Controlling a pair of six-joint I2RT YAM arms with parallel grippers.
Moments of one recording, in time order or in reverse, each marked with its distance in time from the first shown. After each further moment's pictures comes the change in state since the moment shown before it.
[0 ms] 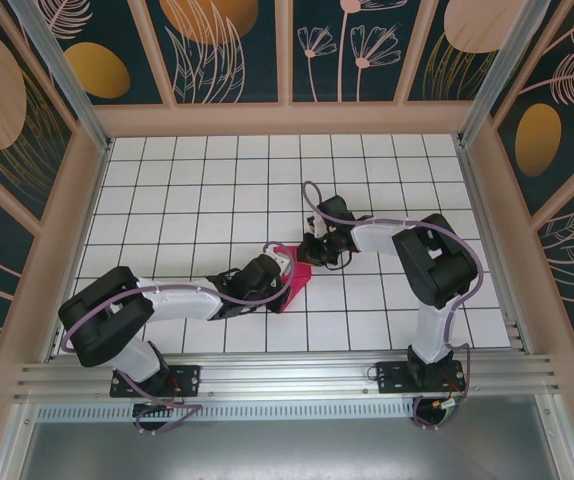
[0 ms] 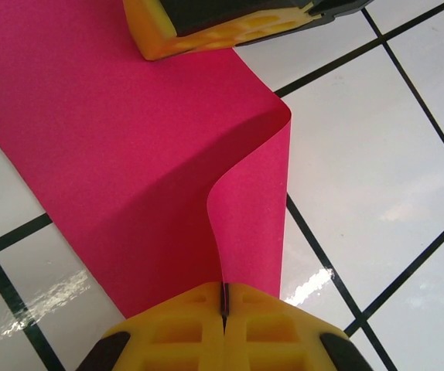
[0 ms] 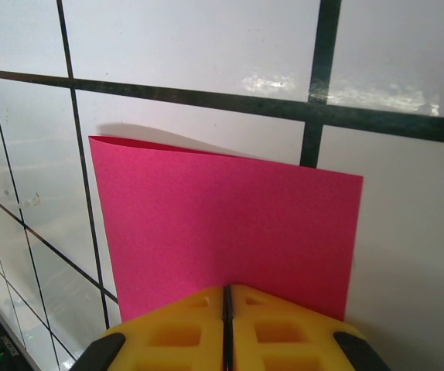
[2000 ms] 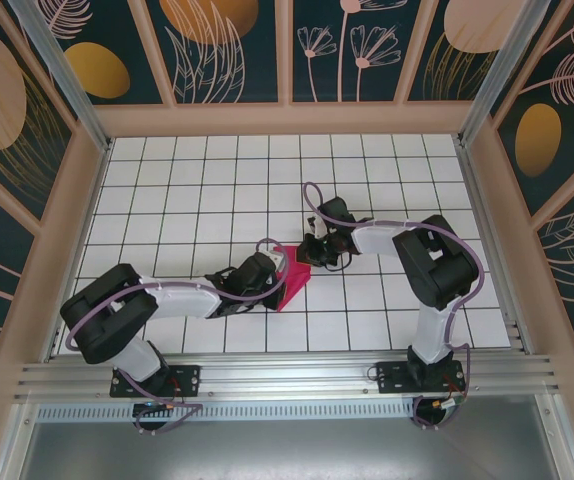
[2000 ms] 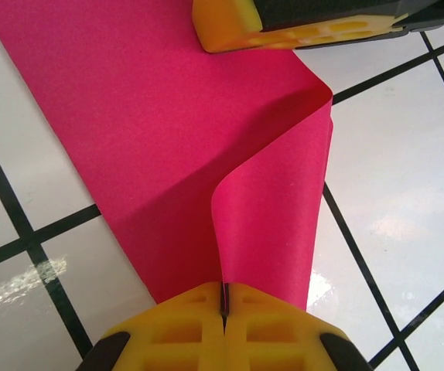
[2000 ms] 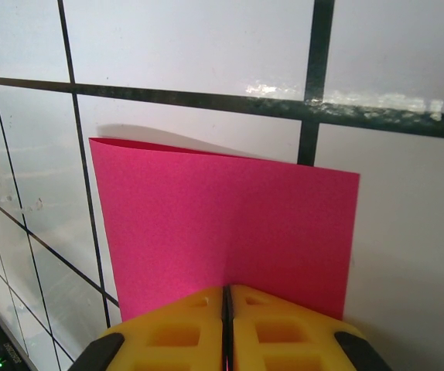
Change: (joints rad) left arm 0.043 0.020 -0.021 0.030 0.011 -0.055; right arm 0.005 -0.011 -0.024 0.037 0.011 0.027
